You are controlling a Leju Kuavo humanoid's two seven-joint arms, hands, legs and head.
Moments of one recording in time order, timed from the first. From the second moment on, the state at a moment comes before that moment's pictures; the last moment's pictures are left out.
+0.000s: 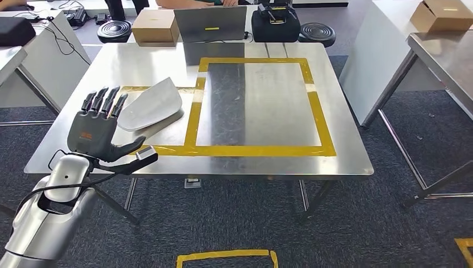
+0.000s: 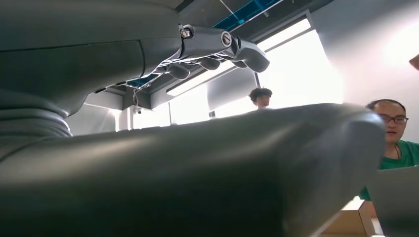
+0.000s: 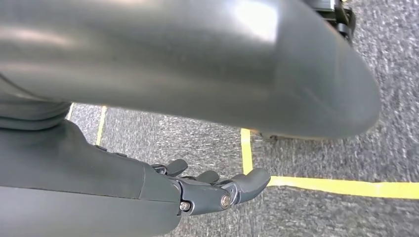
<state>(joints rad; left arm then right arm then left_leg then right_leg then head) -0.37 0.33 -0.27 -1.44 -1.57 0.22 0.00 -0.09 0.20 -1.18 -0.22 1.10 0.02 -0.10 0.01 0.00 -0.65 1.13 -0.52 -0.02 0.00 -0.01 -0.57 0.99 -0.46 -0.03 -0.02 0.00</state>
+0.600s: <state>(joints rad) -0.37 0.33 -0.27 -1.42 -1.57 0.21 -0.02 -0.09 0.20 -1.18 -0.22 1.10 0.02 -0.09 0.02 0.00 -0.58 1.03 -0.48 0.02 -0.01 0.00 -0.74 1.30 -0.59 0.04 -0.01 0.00</state>
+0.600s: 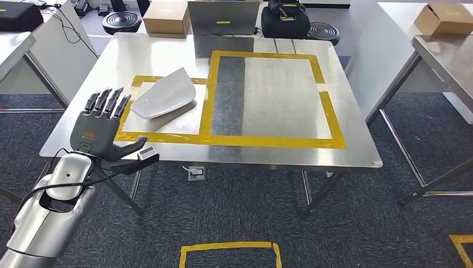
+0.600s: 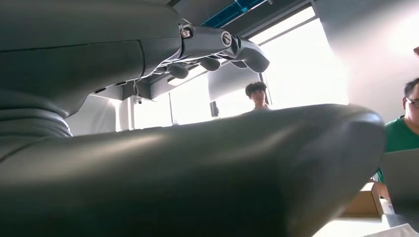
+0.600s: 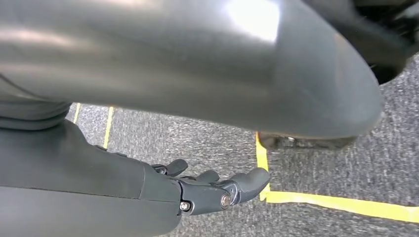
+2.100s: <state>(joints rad) -0.44 0.30 -0.30 -1.35 -1.57 0.21 -0.05 -0.09 0.21 -1.19 -0.22 1.07 0.02 -0.11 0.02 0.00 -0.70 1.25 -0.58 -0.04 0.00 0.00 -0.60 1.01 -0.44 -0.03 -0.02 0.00</state>
